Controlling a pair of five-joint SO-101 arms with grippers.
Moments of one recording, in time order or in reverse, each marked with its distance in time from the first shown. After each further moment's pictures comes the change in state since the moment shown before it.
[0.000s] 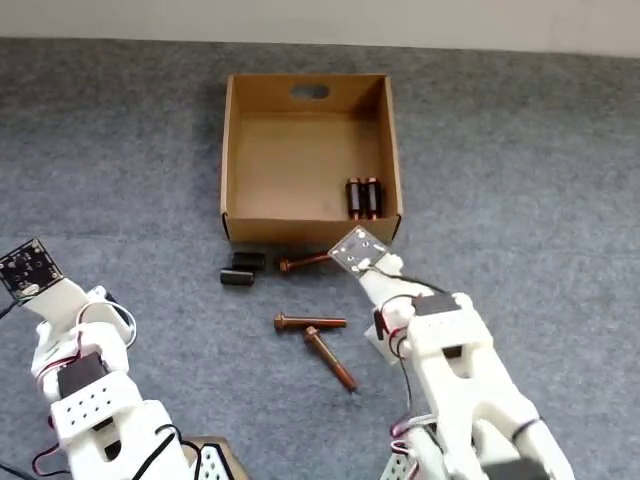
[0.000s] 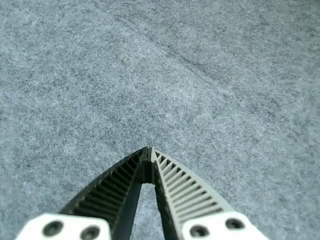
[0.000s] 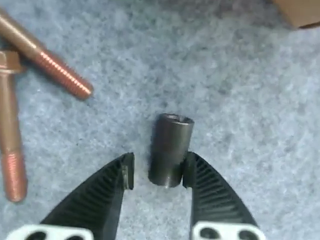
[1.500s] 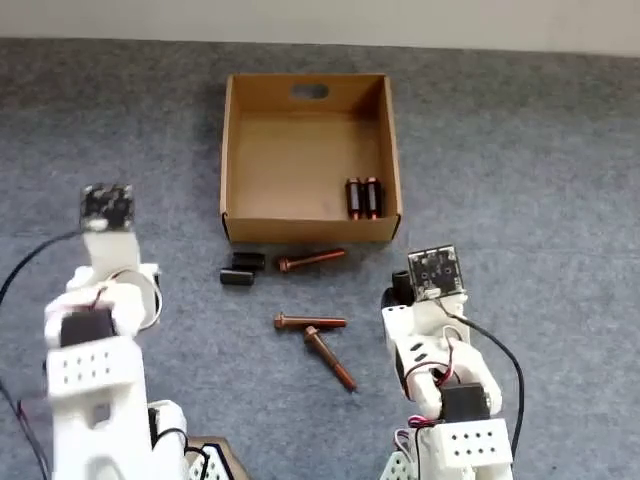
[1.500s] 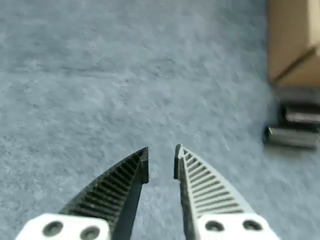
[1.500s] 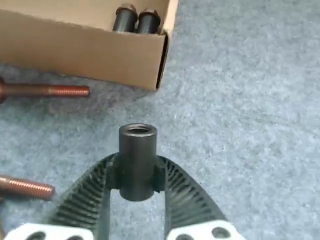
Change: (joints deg) left arm 18.7 13.3 -24.7 25.7 -18.5; right arm 6.2 -63.3 27.8 -3.0 -25.7
